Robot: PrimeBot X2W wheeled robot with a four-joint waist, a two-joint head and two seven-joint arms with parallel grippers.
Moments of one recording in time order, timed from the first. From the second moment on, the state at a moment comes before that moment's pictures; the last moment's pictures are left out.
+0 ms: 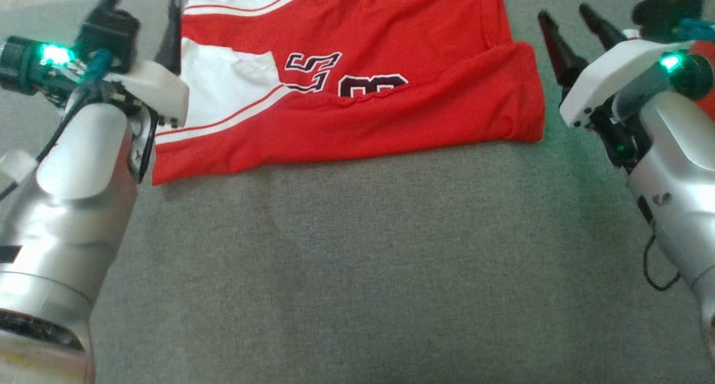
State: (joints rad) left arm -1.01 0.31 -0.64 0.90 -0.36 0.07 -0.19; right arm -0.97 -0.34 0.70 0.94 0.78 0.13 -0.05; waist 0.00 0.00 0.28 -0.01
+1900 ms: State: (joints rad) left arm -0.51 0.15 -0.15 0.91 -0.20 0.16 -0.19; right arm -0.21 -0.05 0.06 0.24 0.23 0.13 -0.26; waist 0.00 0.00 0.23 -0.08
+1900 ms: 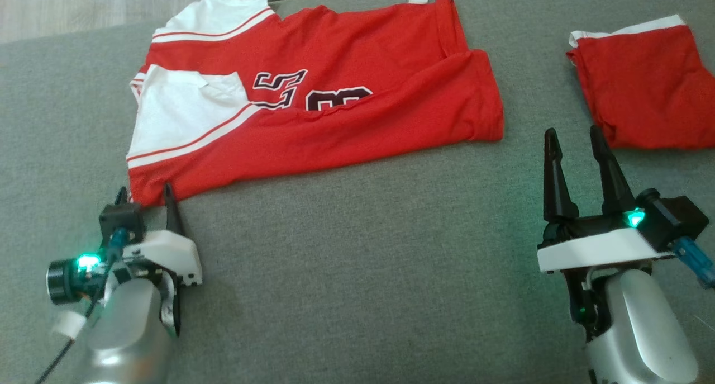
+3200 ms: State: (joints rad) left arm -0.54 0.11 -0.24 0.60 -0.17 0.01 -0.25; right arm -0.54 -0.05 -0.05 0.75 0.16 0.13 0.00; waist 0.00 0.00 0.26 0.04
